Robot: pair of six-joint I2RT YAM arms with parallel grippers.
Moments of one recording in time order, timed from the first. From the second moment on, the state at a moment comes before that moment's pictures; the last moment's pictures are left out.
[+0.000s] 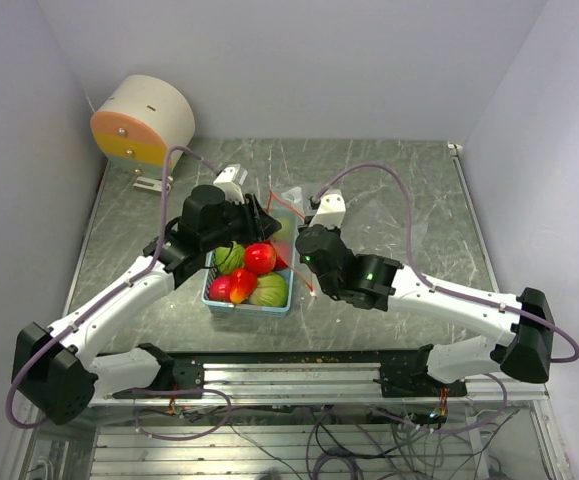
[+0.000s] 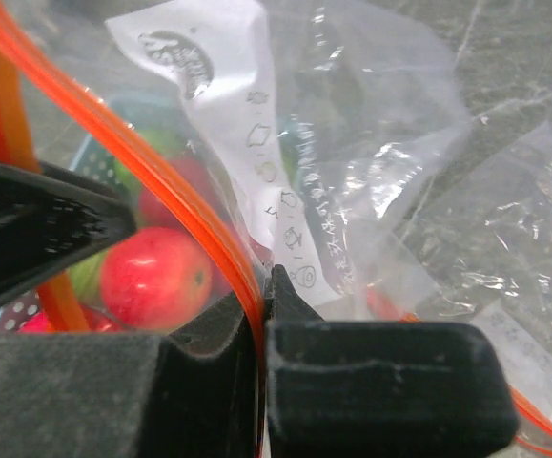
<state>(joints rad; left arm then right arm) -0.61 1.14 0.92 -0.13 0.17 -0.59 1.13 1.32 1.09 -0.29 0.85 0.49</state>
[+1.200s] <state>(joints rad) -0.73 1.15 0.95 -0.35 -0.13 -0.57 1.13 1.27 1.10 -0.38 1.03 0.52</state>
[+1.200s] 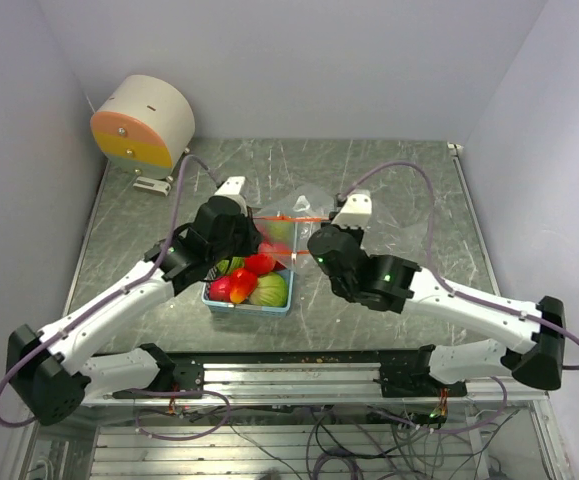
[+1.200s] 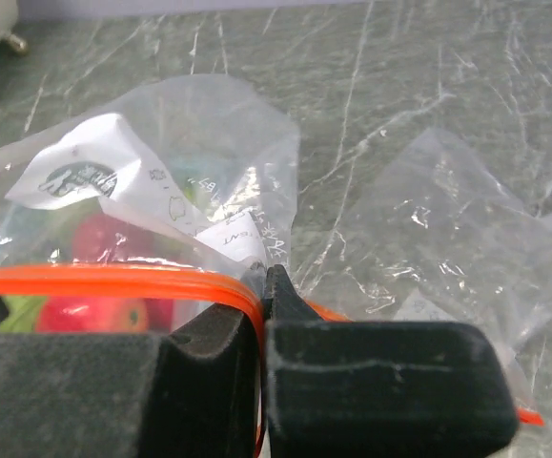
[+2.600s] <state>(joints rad) -0.74 1.13 1.10 -0.89 -0.81 -0.46 1.11 1.31 1.12 0.06 0.37 0.31</state>
